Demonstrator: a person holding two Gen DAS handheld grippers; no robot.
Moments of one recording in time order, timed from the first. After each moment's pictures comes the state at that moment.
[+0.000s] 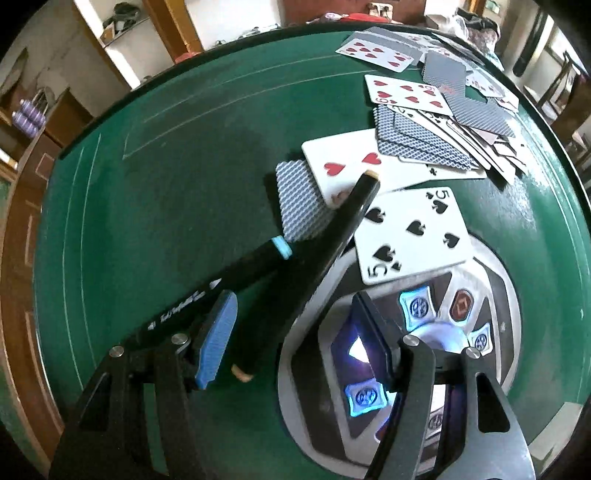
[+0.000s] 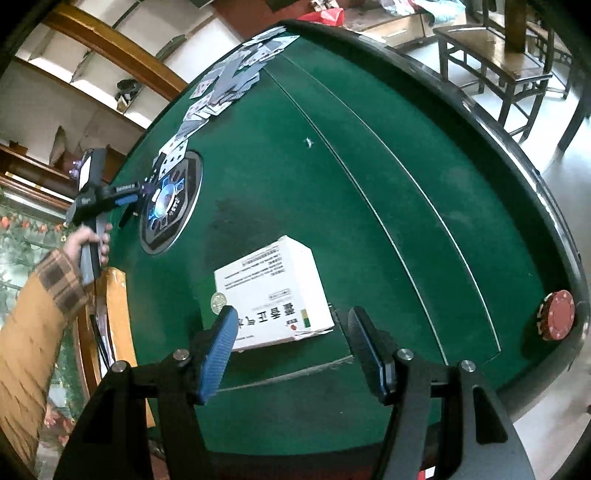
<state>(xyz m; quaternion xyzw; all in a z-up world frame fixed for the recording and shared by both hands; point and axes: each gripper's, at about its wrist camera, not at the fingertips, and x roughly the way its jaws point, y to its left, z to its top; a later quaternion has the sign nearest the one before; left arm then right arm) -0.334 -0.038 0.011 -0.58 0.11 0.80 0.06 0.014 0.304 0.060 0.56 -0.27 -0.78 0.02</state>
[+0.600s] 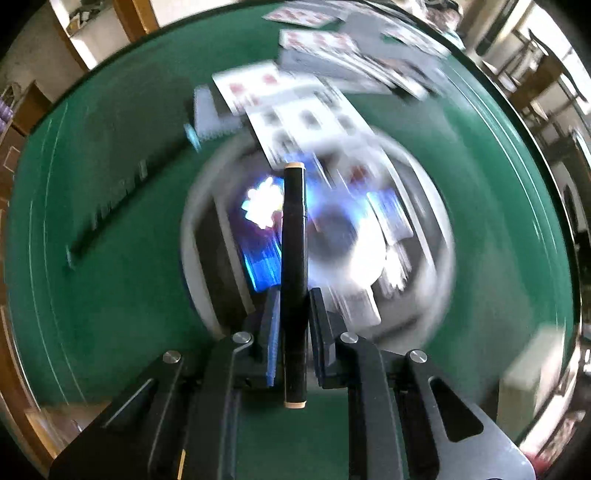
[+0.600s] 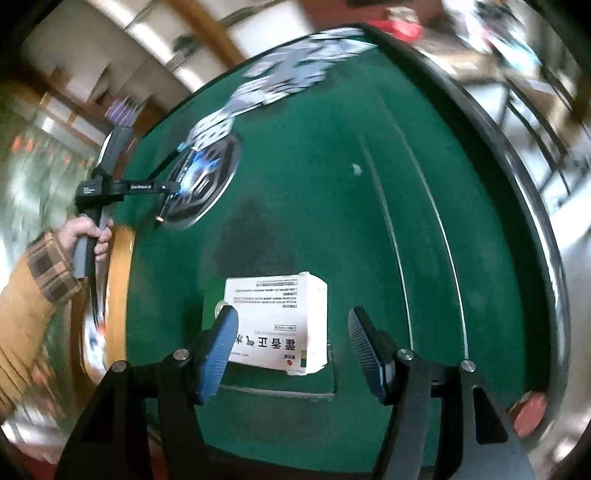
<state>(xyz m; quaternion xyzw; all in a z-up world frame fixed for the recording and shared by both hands) -0.221 -0.017 0.011 -0.62 0.09 0.77 0.14 -0.016 0.295 0.070 0.56 -0.15 -0.80 0.14</state>
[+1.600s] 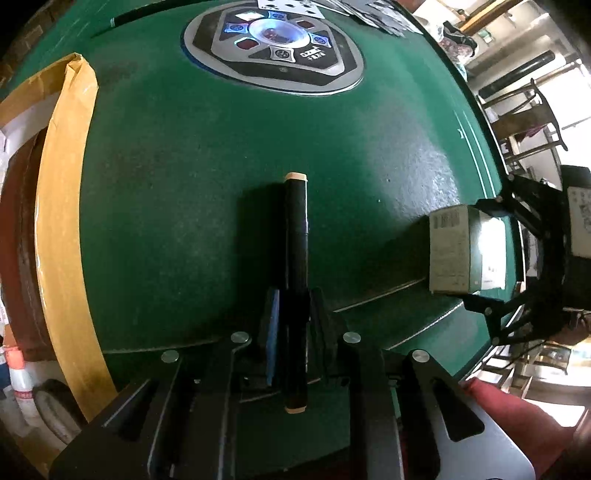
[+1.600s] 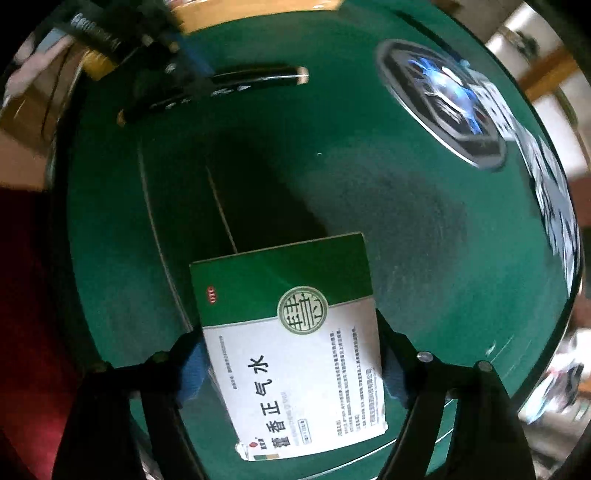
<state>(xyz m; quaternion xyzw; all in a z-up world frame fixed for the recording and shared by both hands) -0.042 -0.016 0.003 -0.66 -0.08 0.74 0.12 -0.014 0.156 0.008 0.53 0.40 -0.64 0.39</state>
